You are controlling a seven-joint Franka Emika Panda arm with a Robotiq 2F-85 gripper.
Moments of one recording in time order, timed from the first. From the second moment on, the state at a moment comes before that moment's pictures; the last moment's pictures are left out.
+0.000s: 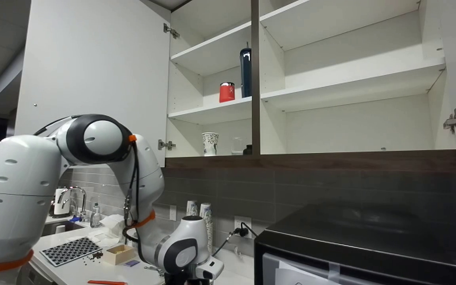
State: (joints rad) arm -0.01 0.17 -0.08 -2.52 -0.01 2.84 0.50
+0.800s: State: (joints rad) arm 0.05 -0.02 -0.08 -2.59 -0.12 2.82 0.56
